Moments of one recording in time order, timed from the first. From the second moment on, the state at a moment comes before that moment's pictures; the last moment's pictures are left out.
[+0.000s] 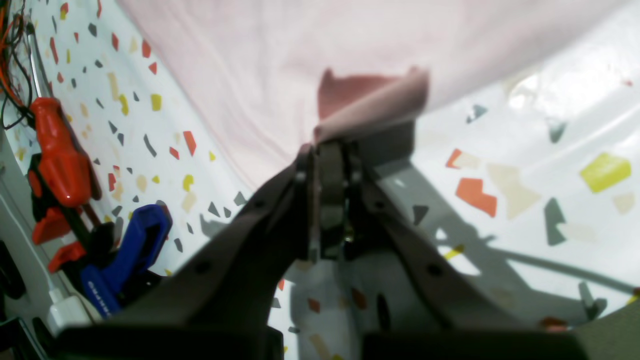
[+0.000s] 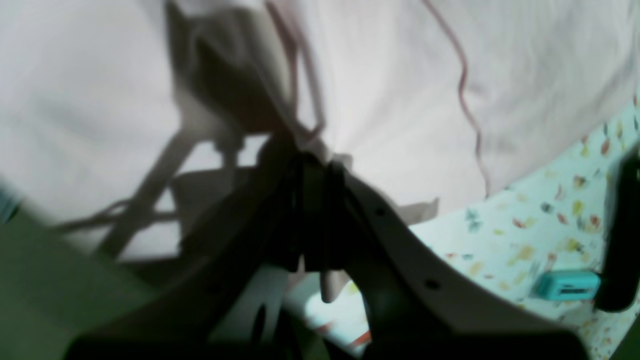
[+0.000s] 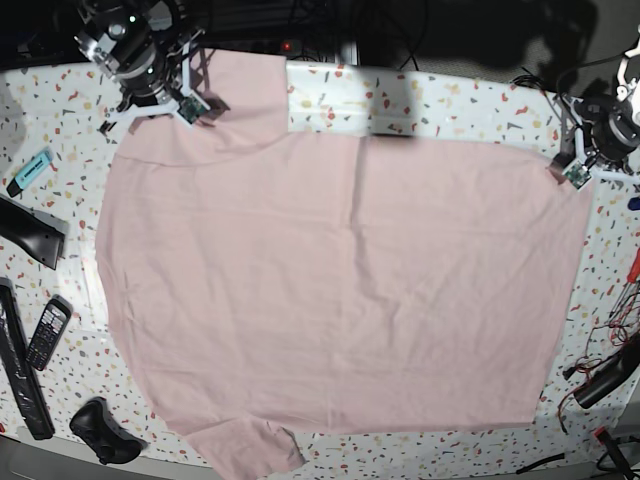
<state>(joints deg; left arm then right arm) 15.9 -44.6 9.1 85.6 0.6 -26.3 24.4 -36.0 33.3 -9.5 114.4 -11.2 13.6 -42.6</state>
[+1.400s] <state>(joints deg) 9.2 -38.1 -5.9 88.4 -1.8 -27.0 20.5 -22.5 26.3 7.8 109.9 2.1 11.5 -39.7</state>
